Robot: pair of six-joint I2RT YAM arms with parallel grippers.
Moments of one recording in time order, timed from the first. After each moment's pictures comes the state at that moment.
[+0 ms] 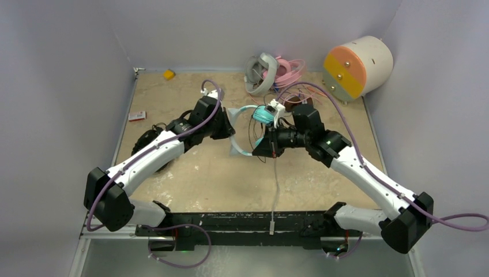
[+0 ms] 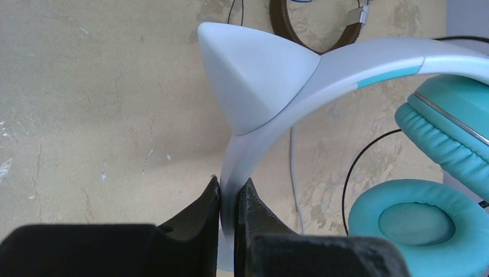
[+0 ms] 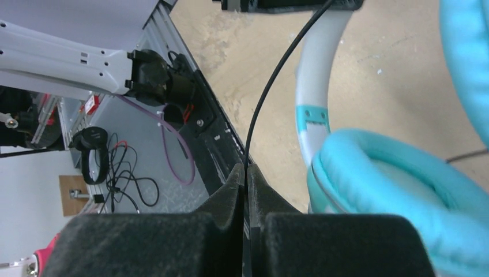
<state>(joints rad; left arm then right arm) -0.63 1.36 1.14 -0.47 -0.03 -0.68 0.64 1.13 1.04 -0.46 -0.62 0.39</state>
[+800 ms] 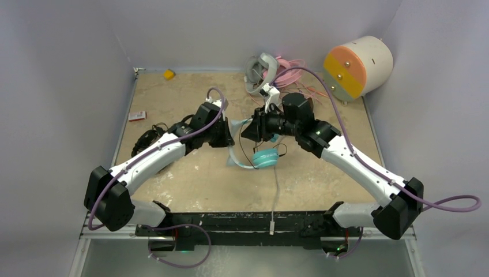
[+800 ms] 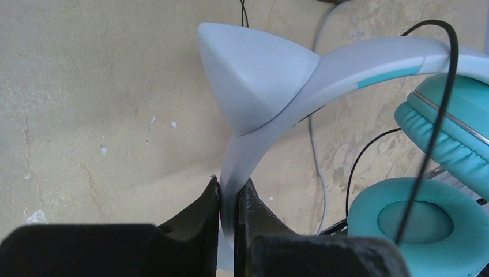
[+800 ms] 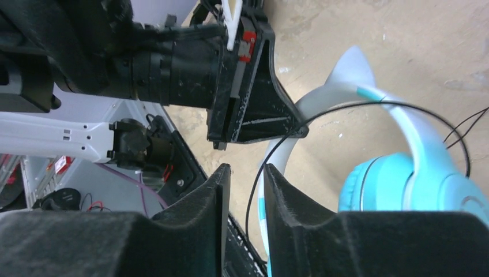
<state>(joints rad) -0.63 1.36 1.07 -0.49 0.08 -0.62 0.70 1.28 1.17 -0.33 -0.41 0.44</state>
